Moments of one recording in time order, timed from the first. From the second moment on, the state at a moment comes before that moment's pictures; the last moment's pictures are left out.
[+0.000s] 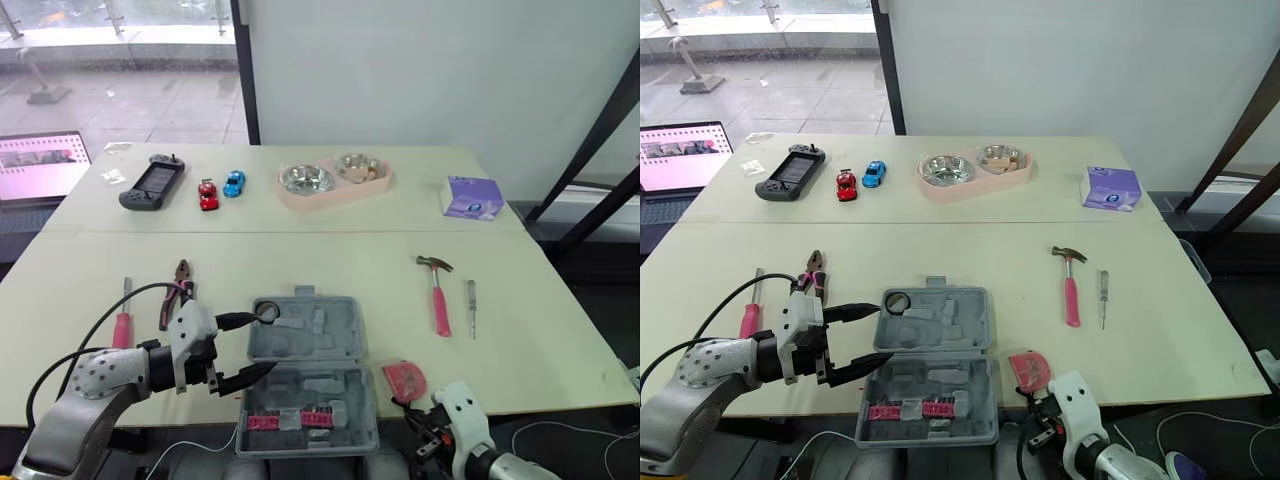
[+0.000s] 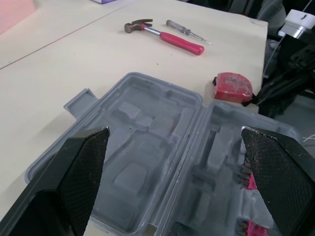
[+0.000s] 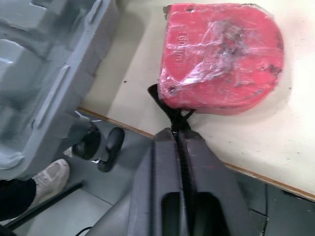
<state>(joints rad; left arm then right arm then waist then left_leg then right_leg) 0.12 0.70 0.09 -0.43 -0.49 0.32 -1.00 0.60 -0.42 0.04 -0.65 0.25 0.64 0.43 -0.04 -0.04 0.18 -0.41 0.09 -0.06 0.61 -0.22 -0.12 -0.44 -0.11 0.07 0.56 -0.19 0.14</state>
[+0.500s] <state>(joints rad) 0.21 0.79 0.17 -0.44 -0.56 0.27 -1.17 0.46 -0.79 -0.17 -0.54 0.42 0.55 0.86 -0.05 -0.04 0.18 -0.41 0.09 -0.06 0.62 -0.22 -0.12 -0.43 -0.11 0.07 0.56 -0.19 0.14</state>
